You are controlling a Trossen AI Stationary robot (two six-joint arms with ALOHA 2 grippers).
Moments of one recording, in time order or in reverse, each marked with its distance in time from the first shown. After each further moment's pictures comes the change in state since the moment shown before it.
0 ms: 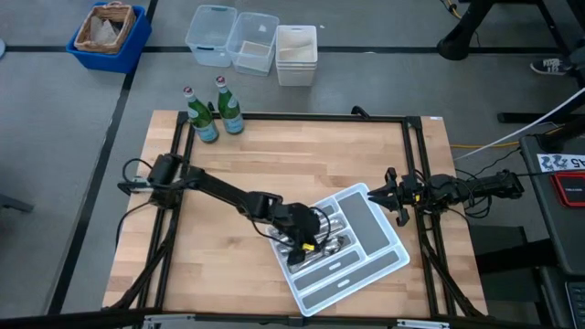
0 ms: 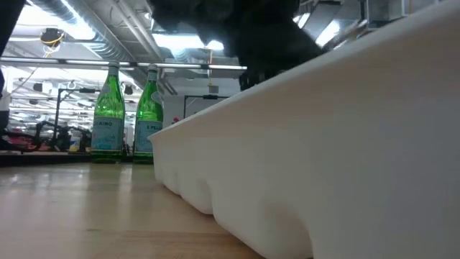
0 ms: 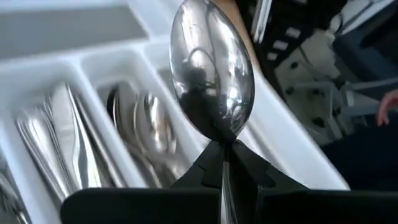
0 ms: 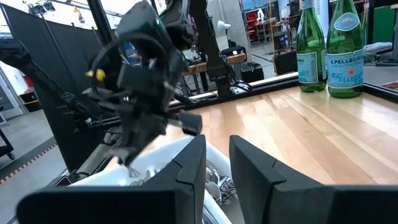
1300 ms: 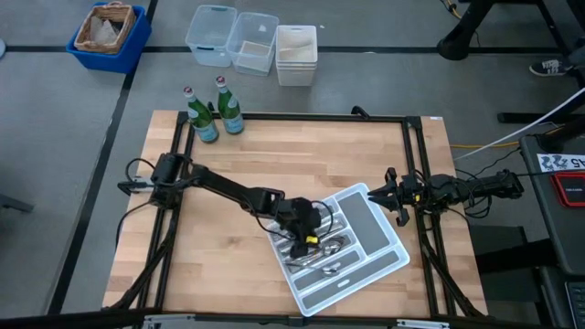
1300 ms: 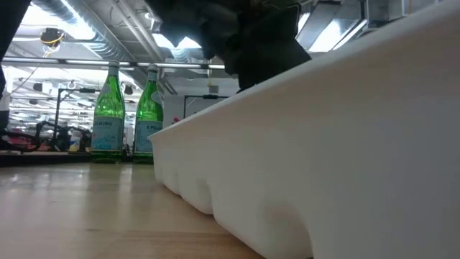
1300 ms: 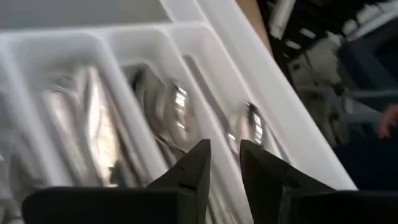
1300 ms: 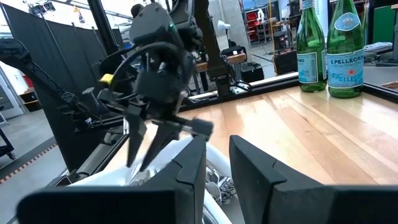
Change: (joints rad) left arm 0.042 0.029 -0.001 -0.023 0.040 -0.063; right arm 0.000 0.000 0.000 -0.001 0.000 0.000
